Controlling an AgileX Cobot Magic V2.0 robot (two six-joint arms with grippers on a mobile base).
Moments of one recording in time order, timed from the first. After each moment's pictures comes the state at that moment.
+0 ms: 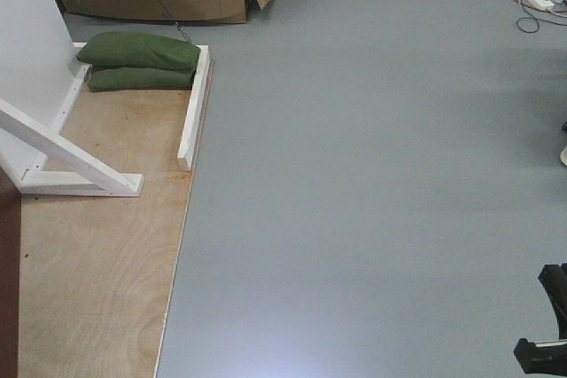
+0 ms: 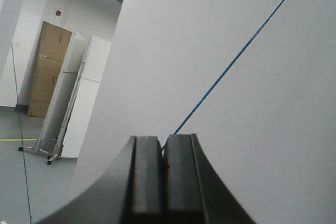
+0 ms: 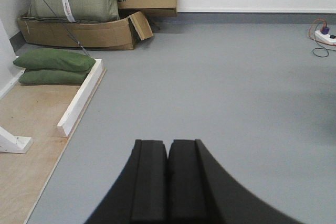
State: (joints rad) left arm 0.67 0.73 -1.56 -1.37 -1.29 2.08; right arm 0.05 -0.01 0.03 0.07 0.37 -0.05
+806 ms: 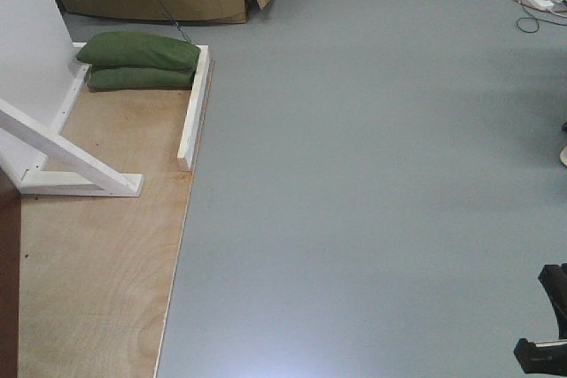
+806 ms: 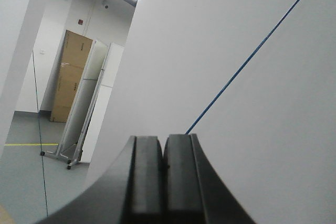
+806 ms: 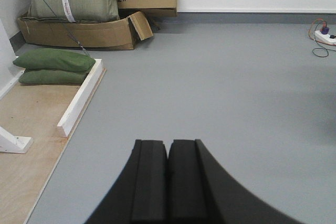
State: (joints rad) left arm 0.74 0.85 -1.66 -1.37 -1.29 2.07; right arm 0.05 -0.01 0.03 0.07 0.37 -0.05
